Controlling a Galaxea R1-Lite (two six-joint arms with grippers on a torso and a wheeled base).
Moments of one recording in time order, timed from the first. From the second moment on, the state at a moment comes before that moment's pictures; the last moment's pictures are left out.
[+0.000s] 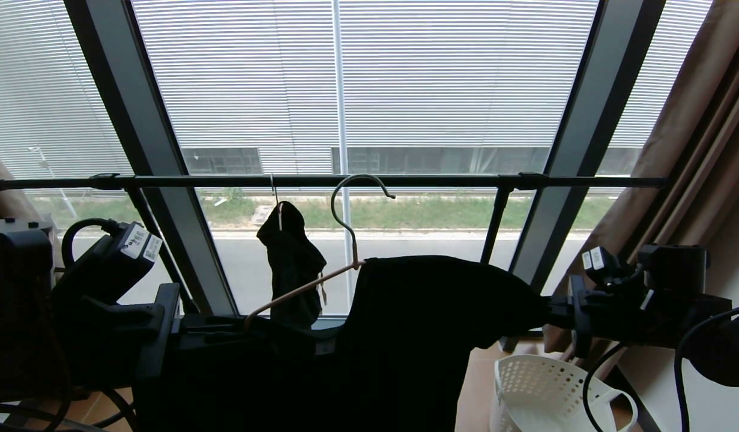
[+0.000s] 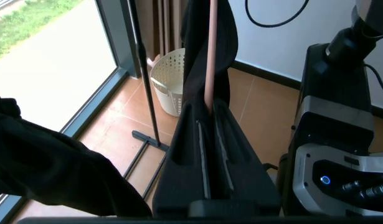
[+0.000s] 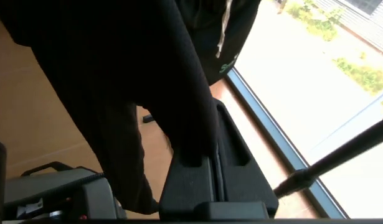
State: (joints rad) left arm -0.24 1.35 -0.53 -0.38 -0.90 0.34; right arm -0.02 1.93 -0.56 -0.82 1.05 -0.49
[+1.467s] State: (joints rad) left arm -0.15 1.34 -0.55 -0.38 -0.88 0.15; right arm -0.03 1.84 -0.51 -0.81 0.99 -0.48
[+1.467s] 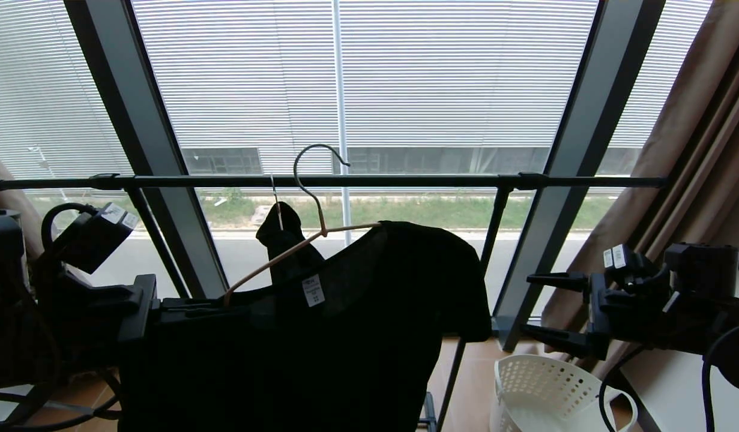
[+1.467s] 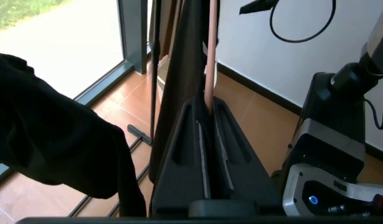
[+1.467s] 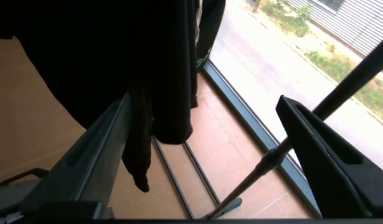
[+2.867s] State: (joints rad) left arm -0.58 1.84 -0.80 -0.68 -0.10 -0.15; right arm 0.36 1.53 -0.54 -0.82 0.35 -0.03
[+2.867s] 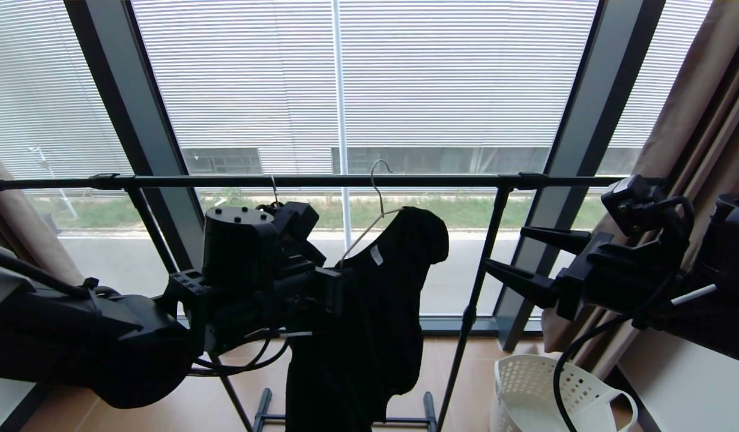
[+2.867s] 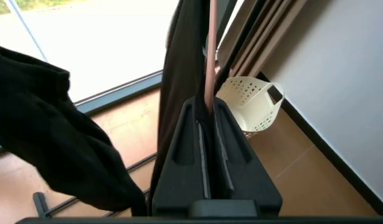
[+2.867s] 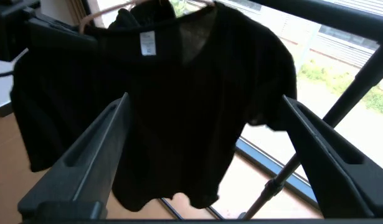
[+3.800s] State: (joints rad) left arm -0.59 2.04 -0.91 -0.85 -0.07 -0.22; right arm 0.36 1.54 -0.54 -0.82 0.35 -0.03
